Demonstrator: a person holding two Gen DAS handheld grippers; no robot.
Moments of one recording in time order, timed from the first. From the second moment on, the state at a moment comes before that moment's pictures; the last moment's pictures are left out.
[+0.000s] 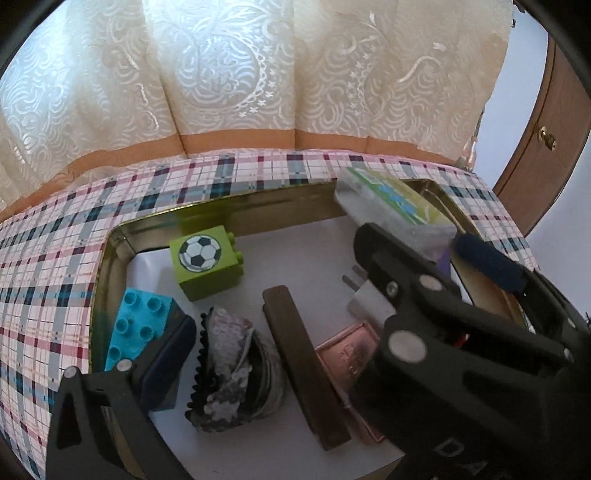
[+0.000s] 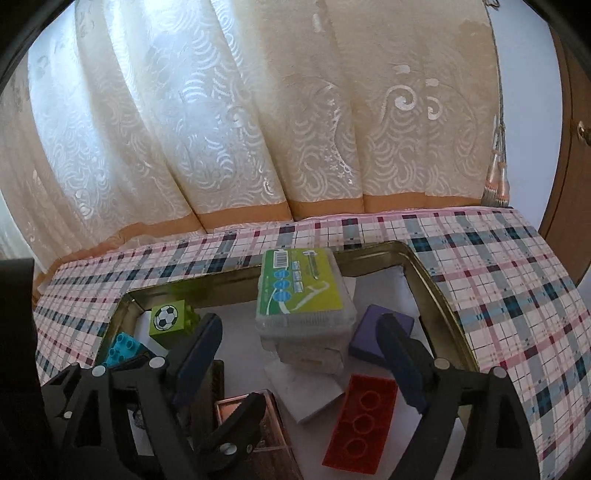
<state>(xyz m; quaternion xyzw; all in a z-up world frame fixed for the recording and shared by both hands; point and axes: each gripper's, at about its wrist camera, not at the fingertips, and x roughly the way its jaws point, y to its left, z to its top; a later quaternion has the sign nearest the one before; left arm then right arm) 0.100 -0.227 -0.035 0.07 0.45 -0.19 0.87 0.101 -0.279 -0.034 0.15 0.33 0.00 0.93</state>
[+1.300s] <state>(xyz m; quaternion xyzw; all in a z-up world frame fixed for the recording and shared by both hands) 0.050 -0.165 -0.007 -0.01 0.19 -0.10 0.98 0.026 -0.290 -0.018 0.11 0.09 -0.12 0.98</state>
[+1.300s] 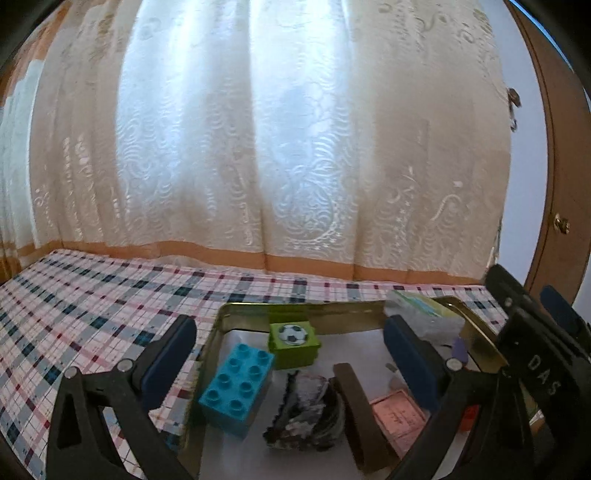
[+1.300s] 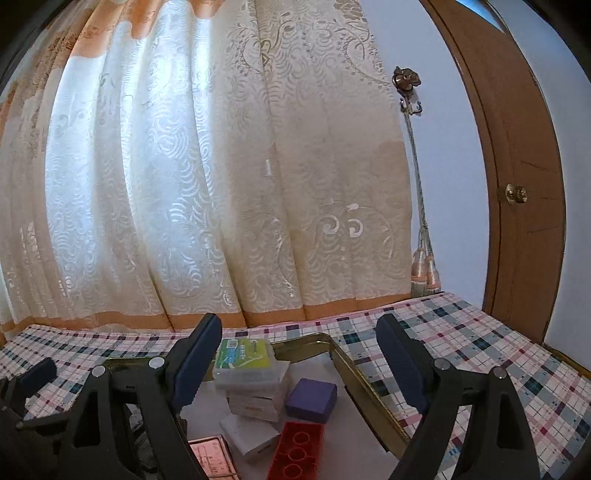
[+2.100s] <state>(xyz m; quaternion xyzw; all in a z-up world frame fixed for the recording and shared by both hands) 0.015 -0.137 -0.001 0.03 0.14 -0.12 0.98 -0.019 -0.284 -0.015 0.10 0.06 -0.15 0.98</state>
